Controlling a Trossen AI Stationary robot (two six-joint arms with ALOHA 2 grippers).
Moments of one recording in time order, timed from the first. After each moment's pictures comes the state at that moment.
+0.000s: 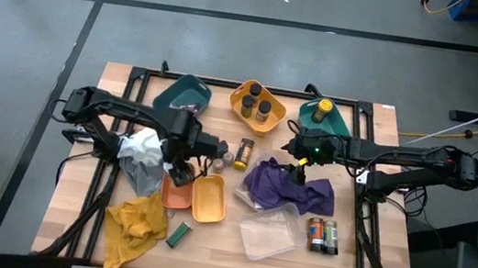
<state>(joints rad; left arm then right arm) -0.06 1.65 1.48 -1.51 0.15 -0.60 -0.14 1.16 0.69 -0.26 -0.05 -0.03</state>
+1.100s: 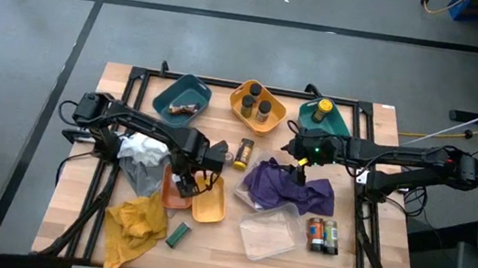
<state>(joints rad) -0.10 1.75 1.34 -1.29 0.15 -0.54 -0.14 1.16 0.69 -0.26 -0.06 -0.03</state>
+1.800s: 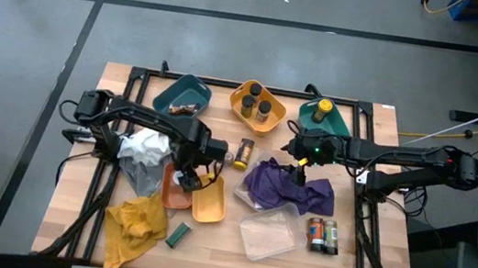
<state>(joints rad) -0.01 1.75 1.34 -1.30 0.28 -0.48 -0.14 1.16 0.69 -0.26 -0.06 -0.03</state>
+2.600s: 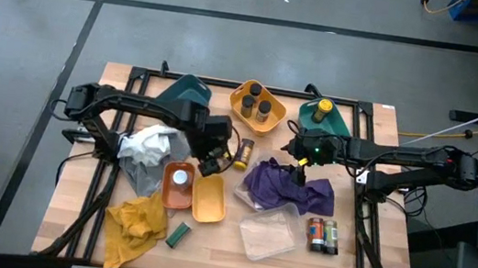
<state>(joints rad) 0.10 1.65 1.34 -0.98 0.28 -0.49 -0.14 1.16 0.69 -0.26 -0.06 -0.04</state>
